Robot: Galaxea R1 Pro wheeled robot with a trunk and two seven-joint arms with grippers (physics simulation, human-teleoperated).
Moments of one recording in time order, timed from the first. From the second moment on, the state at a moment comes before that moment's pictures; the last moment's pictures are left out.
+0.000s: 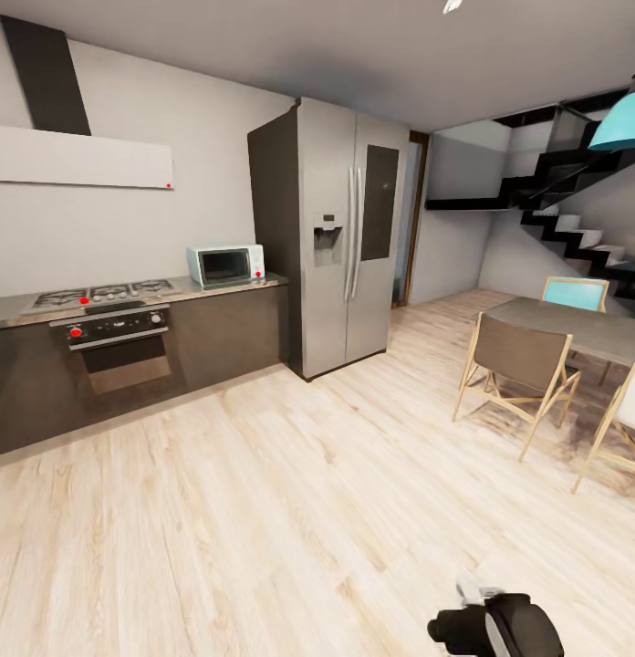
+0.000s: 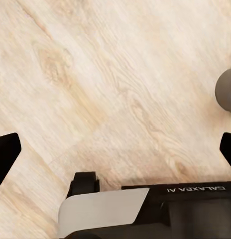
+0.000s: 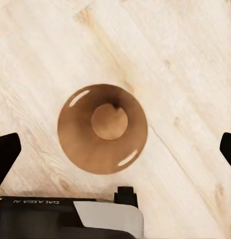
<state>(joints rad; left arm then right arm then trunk) -0.10 -0.05 -0.01 -0.77 0.00 0.51 0.00 -0.08 -0.04 -0.02 -1.38 0.01 1.05 0.10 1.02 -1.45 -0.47</state>
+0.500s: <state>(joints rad) -0.11 -0.05 -0.01 -0.90 0.10 0.56 -0.01 -0.18 -0.11 -0.05 -1.25 0.01 1.05 0.09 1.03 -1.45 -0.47</state>
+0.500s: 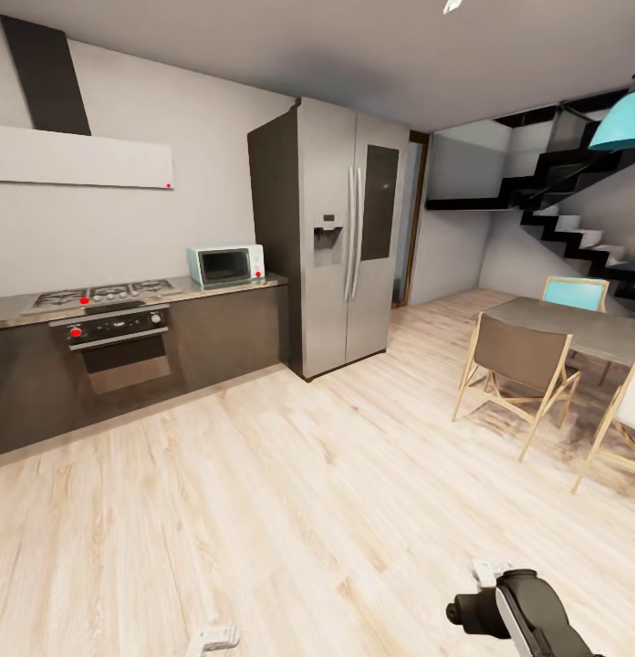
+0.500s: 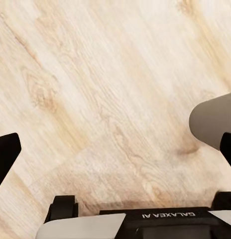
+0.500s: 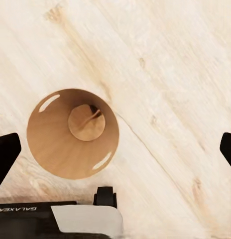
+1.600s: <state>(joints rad) -0.30 -0.04 -0.01 -0.60 0.11 0.34 0.00 -0.30 -0.11 -0.03 -0.83 0.01 0.88 0.09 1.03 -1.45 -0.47</state>
